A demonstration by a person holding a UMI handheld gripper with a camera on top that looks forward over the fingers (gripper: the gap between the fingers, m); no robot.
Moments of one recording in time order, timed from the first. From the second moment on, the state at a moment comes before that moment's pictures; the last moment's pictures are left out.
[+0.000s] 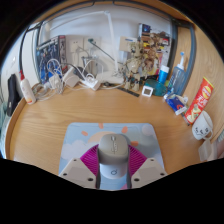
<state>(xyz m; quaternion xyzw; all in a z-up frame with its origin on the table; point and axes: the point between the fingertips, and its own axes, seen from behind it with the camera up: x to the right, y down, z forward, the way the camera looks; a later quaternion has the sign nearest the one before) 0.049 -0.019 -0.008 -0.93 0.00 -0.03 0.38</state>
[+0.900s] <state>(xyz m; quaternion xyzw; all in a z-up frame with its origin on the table) 0.034 -0.057 0.226 -0.89 0.02 -0.03 0.46</state>
